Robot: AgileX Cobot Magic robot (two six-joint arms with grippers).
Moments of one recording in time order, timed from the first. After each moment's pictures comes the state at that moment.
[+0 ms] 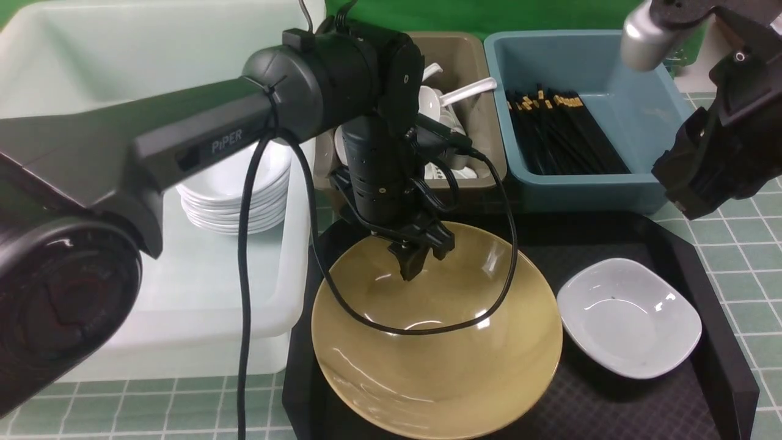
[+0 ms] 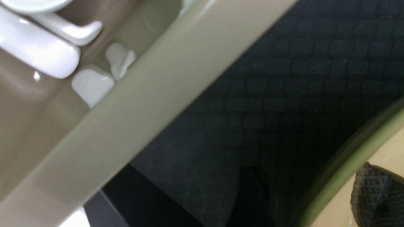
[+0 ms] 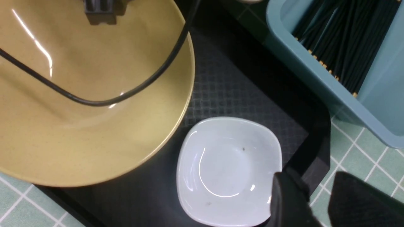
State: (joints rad) right arm 0.49 1.29 -1.36 -0.14 1.17 -0.19; left arm -0.58 2.11 -1.78 -0.06 1.22 0.19
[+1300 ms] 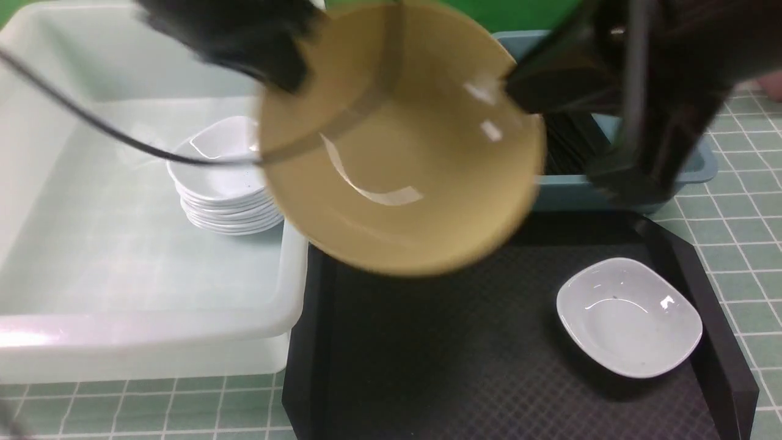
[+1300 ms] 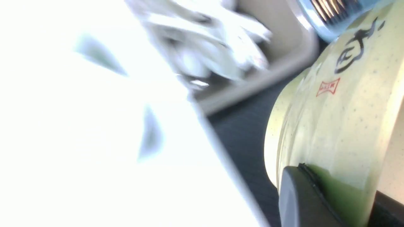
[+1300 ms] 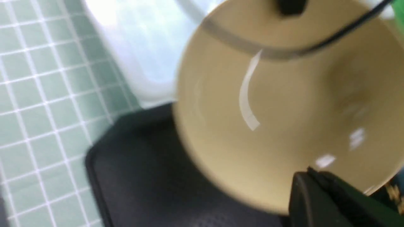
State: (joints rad) right arm 0.91 1.35 -1.69 -0.09 1.15 -0.34; left arm -0.14 1.56 -1.73 -0.38 1.26 0.22
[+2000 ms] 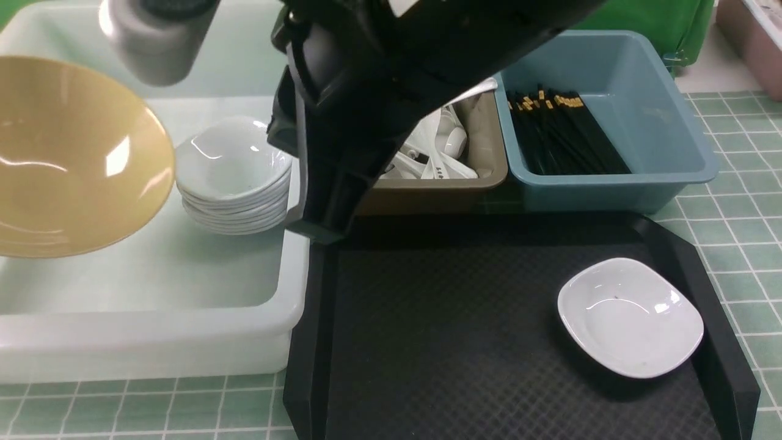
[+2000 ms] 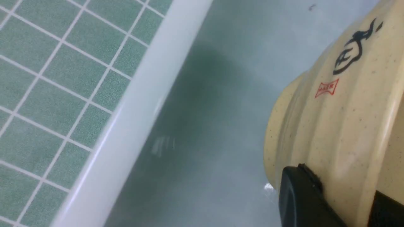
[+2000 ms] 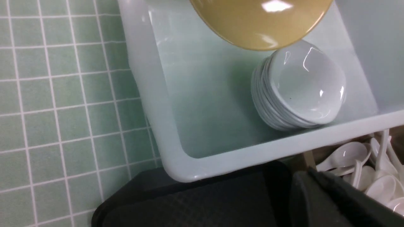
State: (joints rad) right arm 1.00 1.67 -1.91 -0.09 1.10 -0.37; left arm 0.63 1.45 -1.21 -0.47 0.93 0.25
